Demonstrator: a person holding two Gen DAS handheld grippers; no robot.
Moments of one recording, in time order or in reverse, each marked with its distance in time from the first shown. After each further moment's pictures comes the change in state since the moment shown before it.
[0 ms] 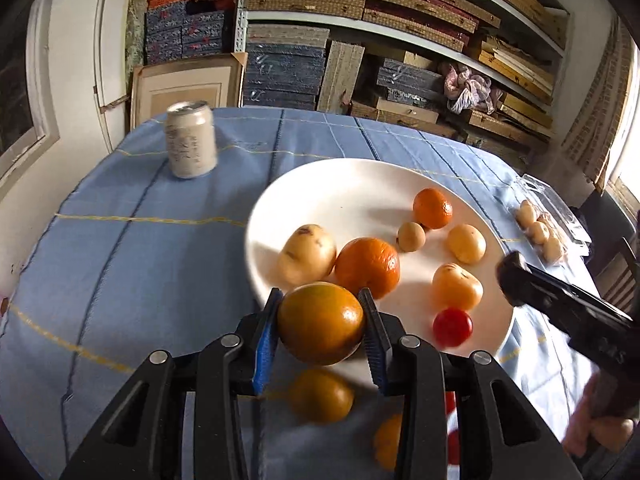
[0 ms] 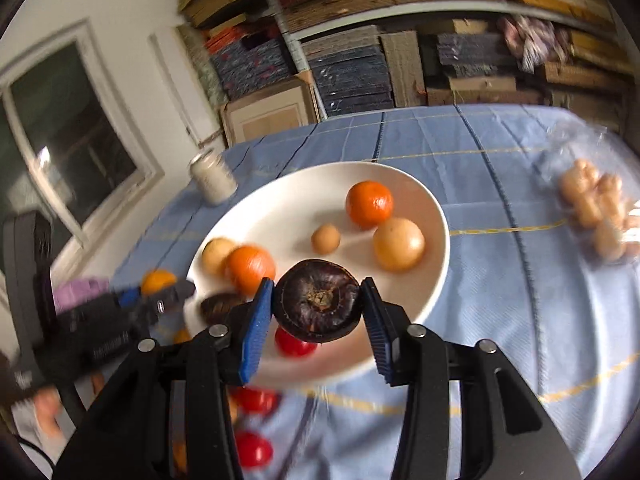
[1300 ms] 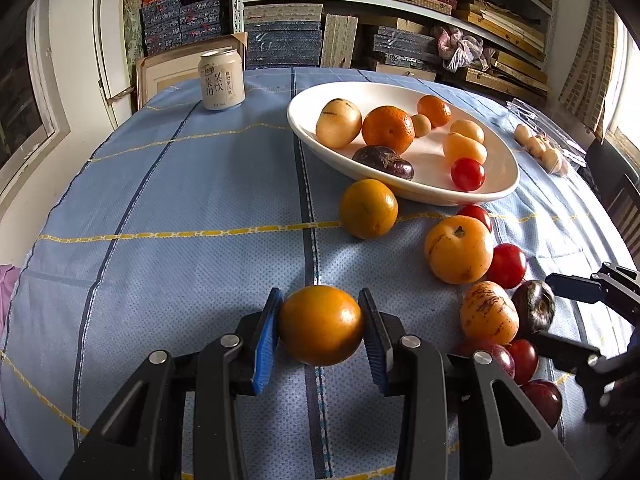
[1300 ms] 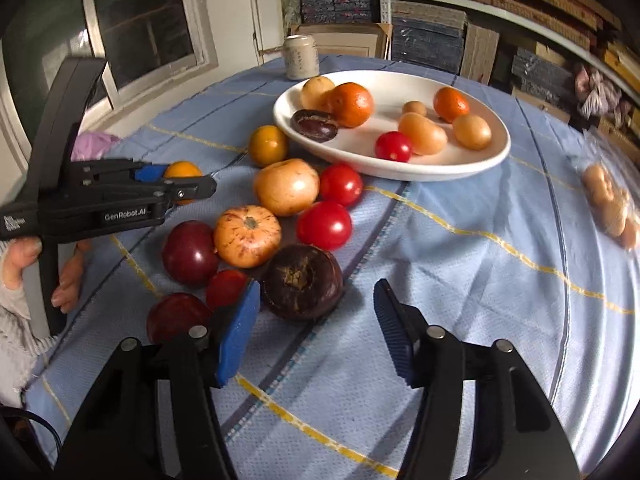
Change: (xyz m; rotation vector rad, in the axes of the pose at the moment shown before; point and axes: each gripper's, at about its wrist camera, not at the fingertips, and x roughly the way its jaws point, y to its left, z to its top) left arm -0.041 0.024 -0.102 0.090 0.076 0.055; right arm -0.043 0.067 -0.134 -0.418 0.209 -0.018
